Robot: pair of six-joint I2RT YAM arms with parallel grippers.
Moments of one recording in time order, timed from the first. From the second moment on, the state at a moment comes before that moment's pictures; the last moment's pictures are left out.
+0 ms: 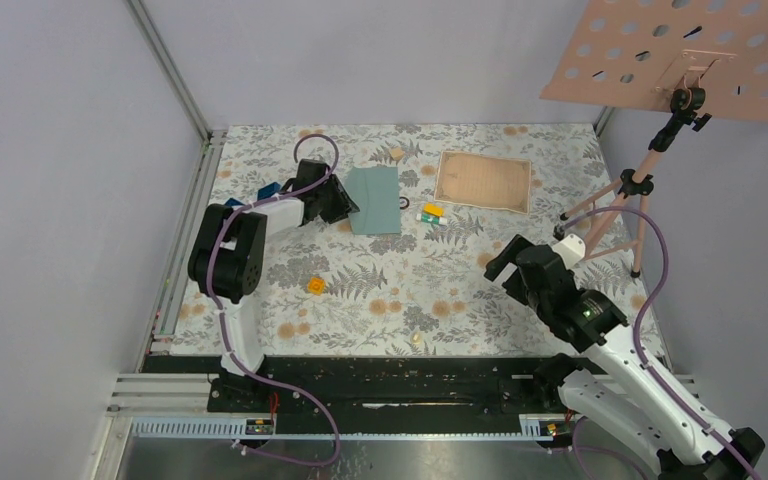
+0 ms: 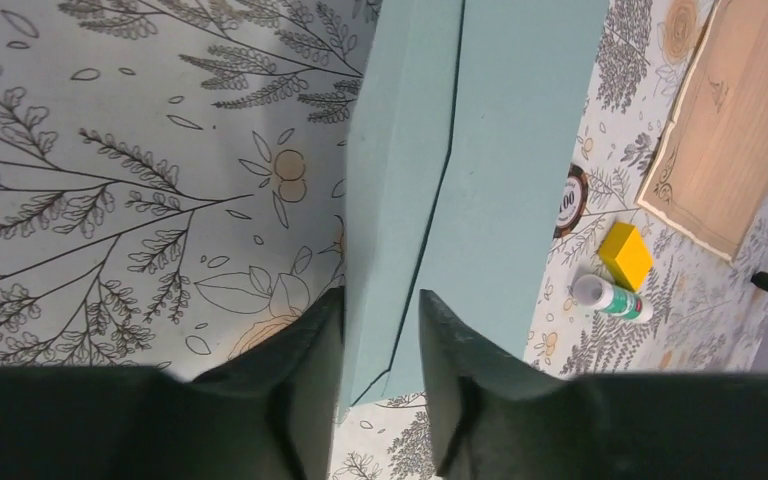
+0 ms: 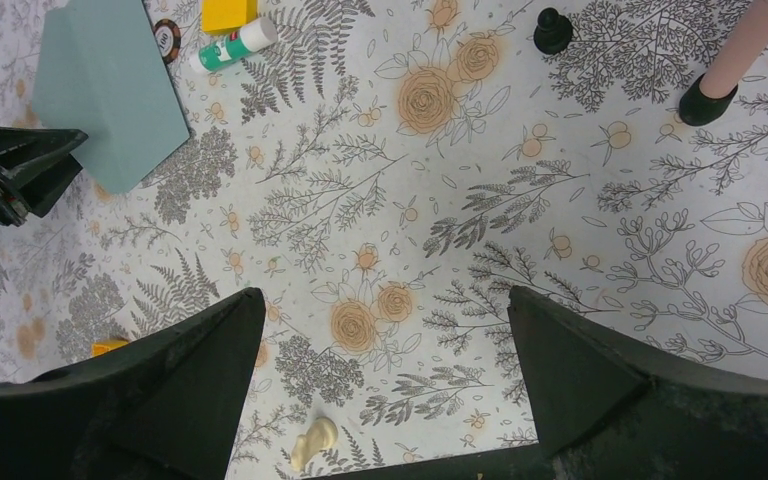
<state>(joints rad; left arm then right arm) -0.26 1.97 1.21 -0.02 0.21 -0.76 0.58 0.69 0.68 -0.77 0.43 0.99</state>
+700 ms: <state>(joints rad) -0.23 1.58 1.05 -0.35 0.10 -0.52 0.45 1.09 0.79 -0.46 0.54 1.12</state>
